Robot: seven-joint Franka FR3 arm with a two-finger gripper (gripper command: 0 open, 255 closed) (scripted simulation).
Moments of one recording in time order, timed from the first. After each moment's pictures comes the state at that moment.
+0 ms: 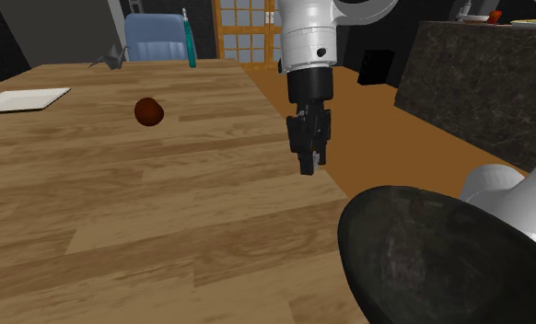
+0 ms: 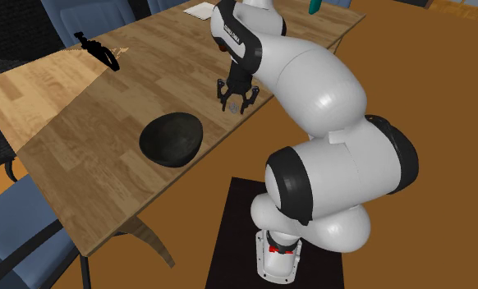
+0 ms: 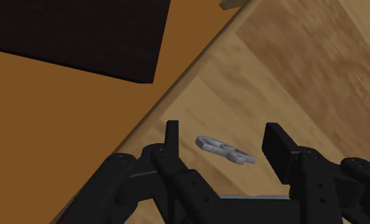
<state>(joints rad) 0.24 -0.43 0.20 -2.12 0.37 1.46 0.17</state>
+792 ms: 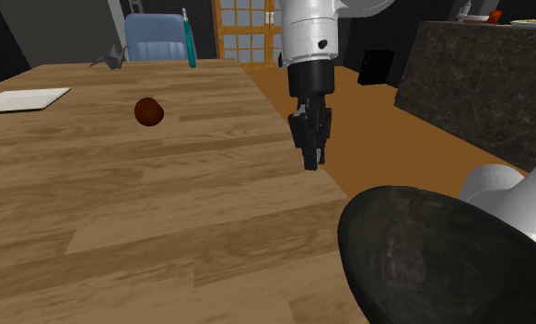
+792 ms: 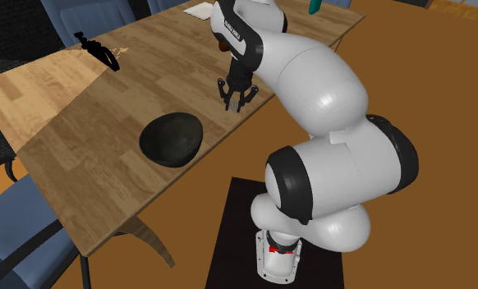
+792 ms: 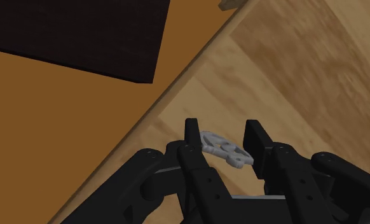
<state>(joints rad) 0.24 -0.43 0.20 -2.09 0.37 1.44 0.18</state>
